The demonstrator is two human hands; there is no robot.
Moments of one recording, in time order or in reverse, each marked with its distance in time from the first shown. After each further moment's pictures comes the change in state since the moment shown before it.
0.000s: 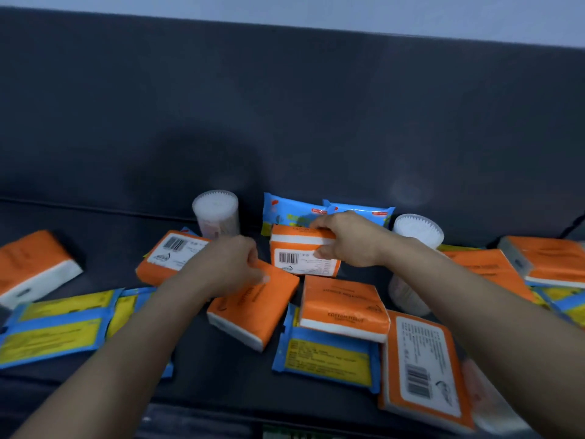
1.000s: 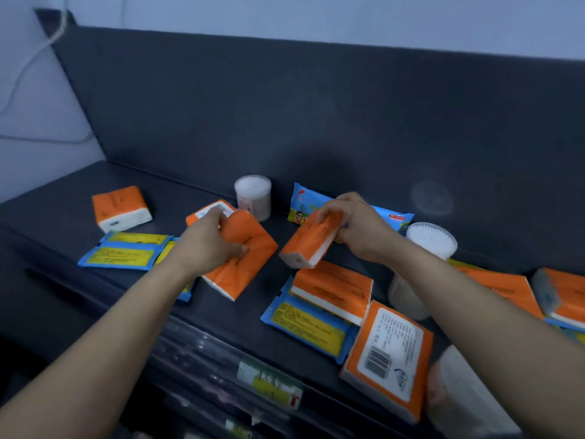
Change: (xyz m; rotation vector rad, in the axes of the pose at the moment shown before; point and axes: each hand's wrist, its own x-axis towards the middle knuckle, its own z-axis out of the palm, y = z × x) left_hand -0.082 0.023 0.000 -0.343 0.381 -0.453; right_hand -0.026 0.007 -0.001 0.345 0.219 -0.239
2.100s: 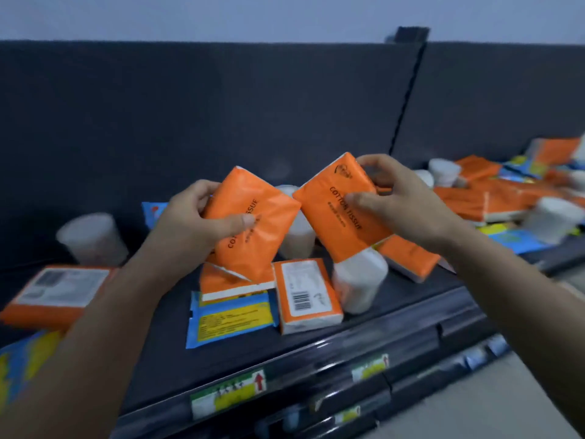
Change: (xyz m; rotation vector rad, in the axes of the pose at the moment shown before) left_hand -0.025 0.095 0.020 -0.626 -0.567 0.610; right_hand -0.193 -0.049 -0.075 0.207 0.693 0.492
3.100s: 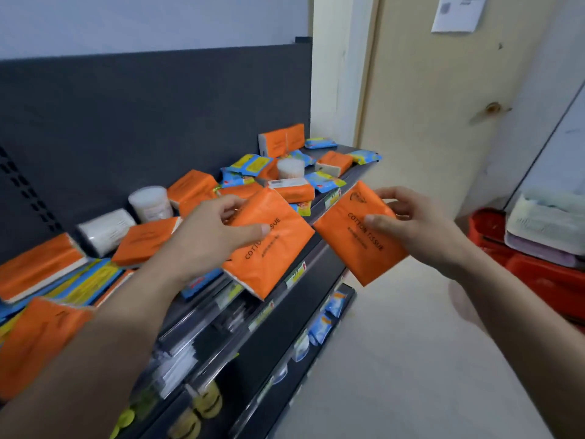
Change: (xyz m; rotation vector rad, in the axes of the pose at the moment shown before) left_hand 0.017 0.167 0.517 0.124 -0.658 0.322; right_hand -0.208 0.220 -0.439 0.003 0.546 0.375
